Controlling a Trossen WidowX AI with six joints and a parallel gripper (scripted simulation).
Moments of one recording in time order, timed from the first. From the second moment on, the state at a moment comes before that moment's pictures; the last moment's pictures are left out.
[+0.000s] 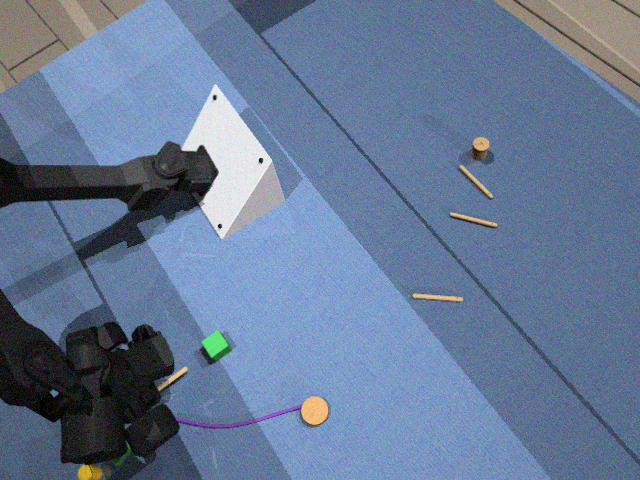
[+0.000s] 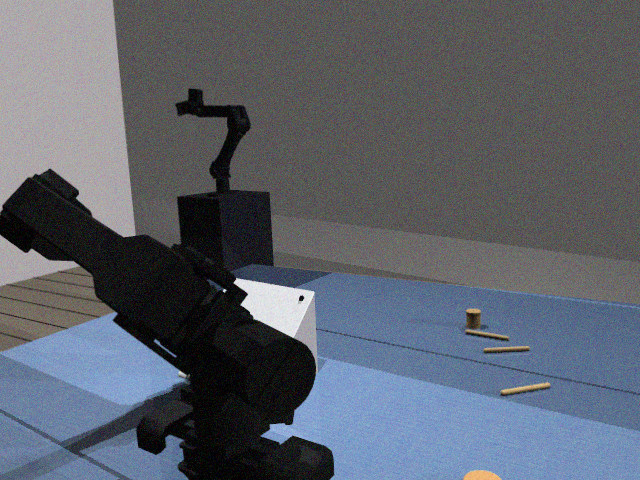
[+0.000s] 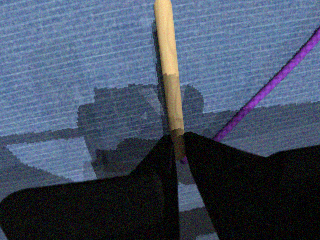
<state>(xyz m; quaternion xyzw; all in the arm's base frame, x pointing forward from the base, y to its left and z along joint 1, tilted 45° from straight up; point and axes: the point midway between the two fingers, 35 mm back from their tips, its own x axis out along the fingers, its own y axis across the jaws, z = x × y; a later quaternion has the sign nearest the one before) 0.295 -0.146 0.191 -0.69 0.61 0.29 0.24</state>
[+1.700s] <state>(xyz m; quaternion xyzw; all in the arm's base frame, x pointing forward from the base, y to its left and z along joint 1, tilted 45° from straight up) 0.288 -0.107 0.149 -0.70 0.61 0.29 0.24</state>
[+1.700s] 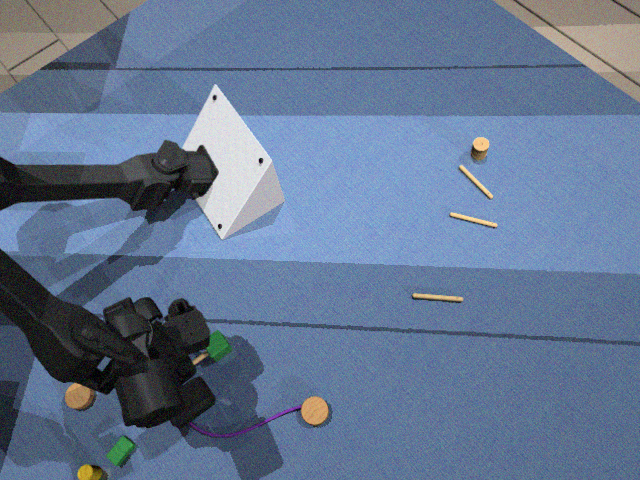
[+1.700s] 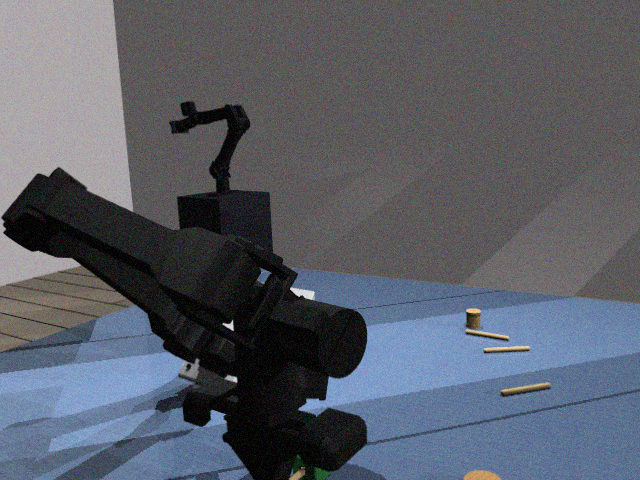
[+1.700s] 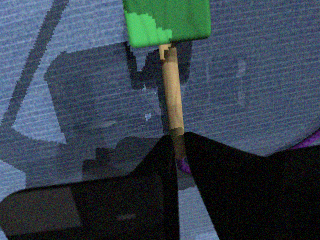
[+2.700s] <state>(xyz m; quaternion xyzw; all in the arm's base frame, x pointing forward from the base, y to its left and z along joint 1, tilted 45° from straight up) 0.284 -0.081 0.121 -0.69 0.61 0.29 0.24</state>
